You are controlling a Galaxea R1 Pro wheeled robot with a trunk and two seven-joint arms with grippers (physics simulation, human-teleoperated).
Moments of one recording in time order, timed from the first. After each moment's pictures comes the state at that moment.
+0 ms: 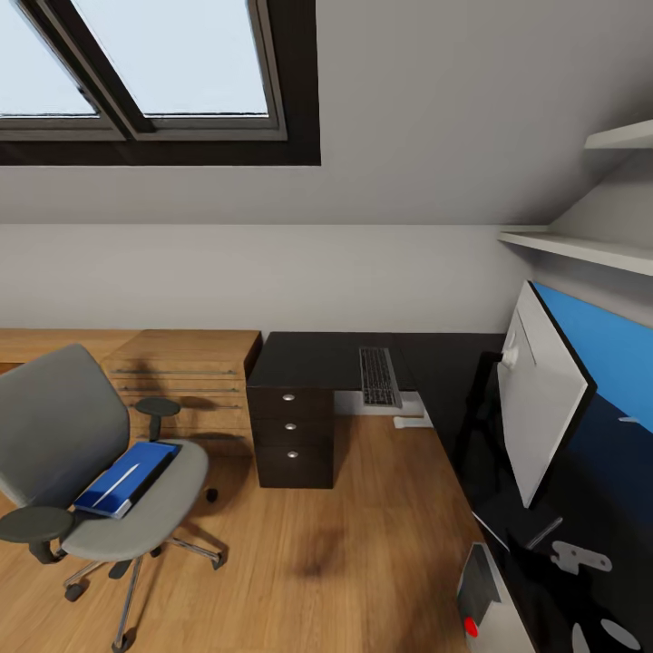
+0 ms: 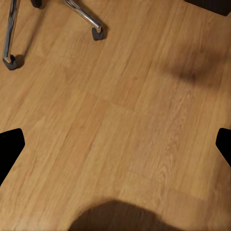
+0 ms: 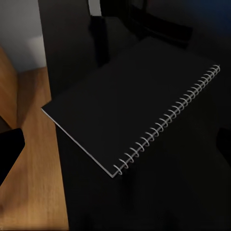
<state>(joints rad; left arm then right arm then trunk) -0.32 -0.02 0.13 -0.04 0.22 -0.44 0.03 -0.28 -0.12 -0.56 -0.80 0.06 -0.06 0.25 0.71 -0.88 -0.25</state>
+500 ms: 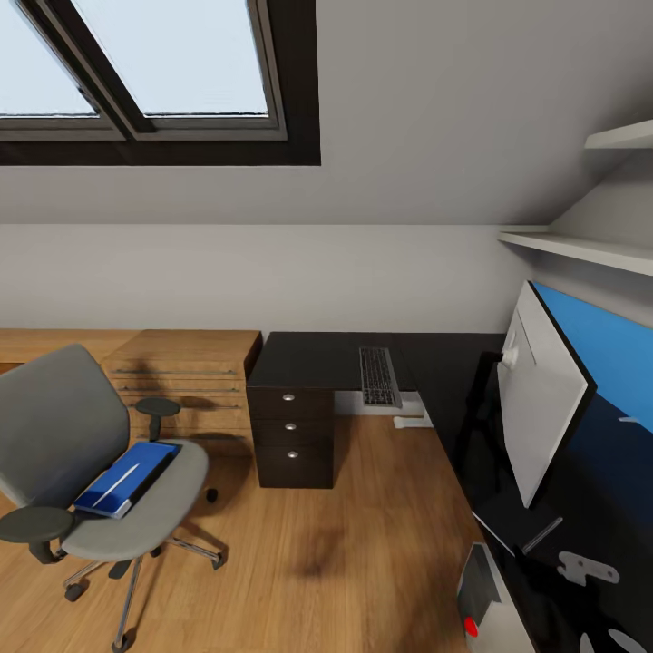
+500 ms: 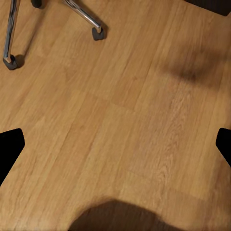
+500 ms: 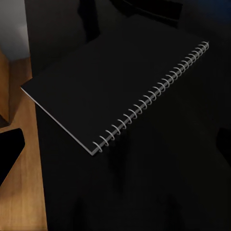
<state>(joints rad) -0.32 -0.02 0.13 -0.04 0.22 -0.44 0.03 -0.28 -0.15 -0.56 -0.74 0.05 -0.06 0.24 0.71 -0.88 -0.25</state>
